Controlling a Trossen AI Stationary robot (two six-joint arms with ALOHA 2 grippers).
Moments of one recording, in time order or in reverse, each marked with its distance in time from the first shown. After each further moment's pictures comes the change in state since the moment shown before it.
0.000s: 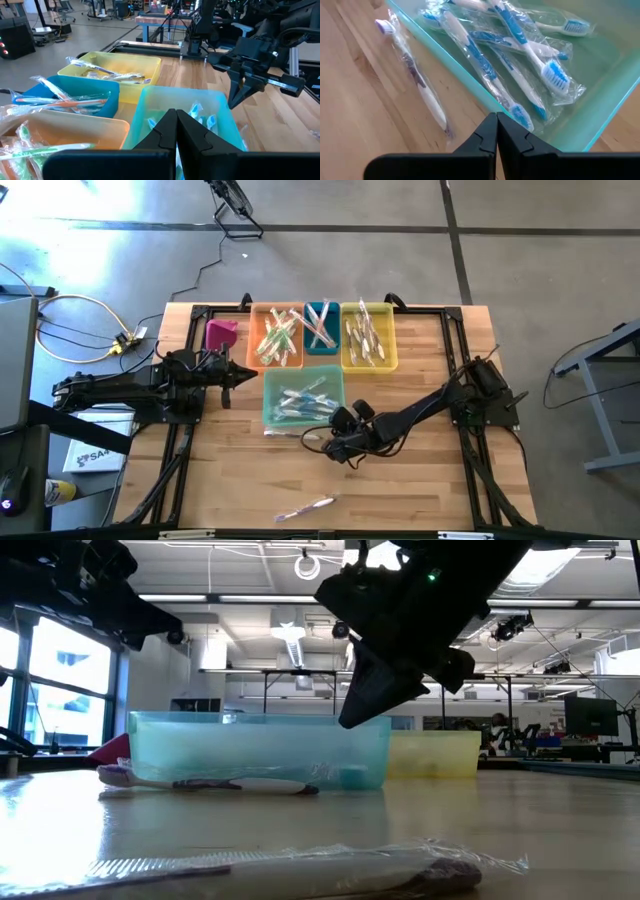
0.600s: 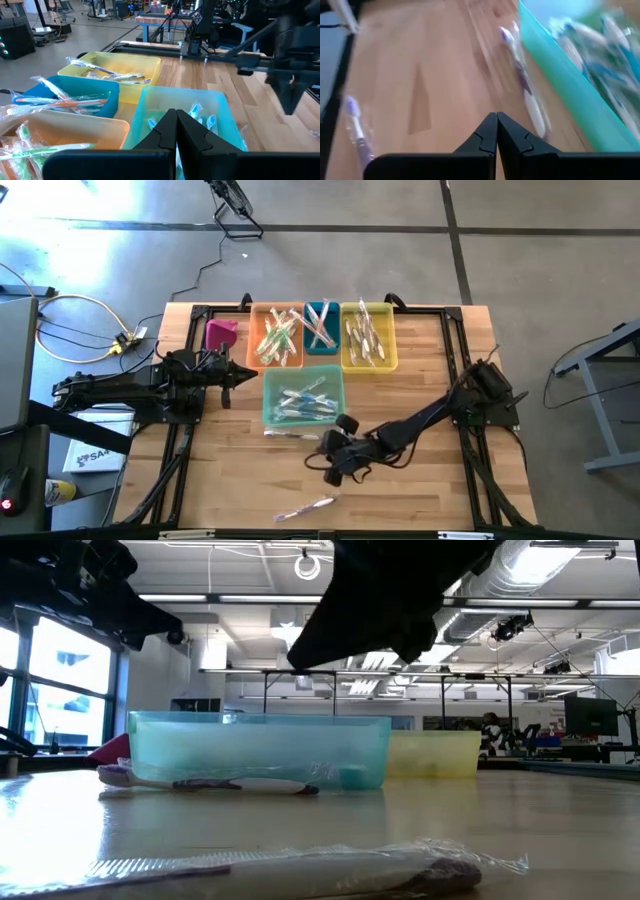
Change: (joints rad) left arm 0.000 0.000 0.000 0.000 0.000 0.000; right arm 0.075 -0.012 0.000 0.294 -0.173 -0.352
